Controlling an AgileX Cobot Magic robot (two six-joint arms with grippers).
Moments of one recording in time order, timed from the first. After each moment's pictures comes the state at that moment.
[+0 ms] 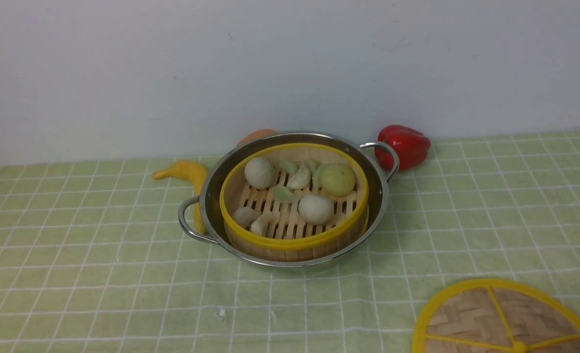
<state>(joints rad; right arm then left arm) 0.18 0.00 0.01 -0.18 0.33 0.37 0.22 0.00 0.01 -0.01 0.34 0.12</state>
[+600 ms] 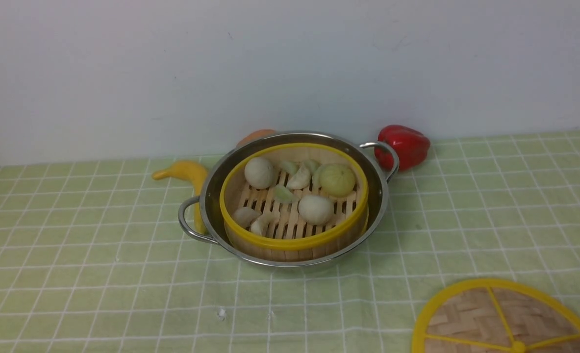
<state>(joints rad) 0.18 0.00 0.01 -0.18 0.33 0.37 0.22 0.00 0.01 -0.02 0.34 0.12</state>
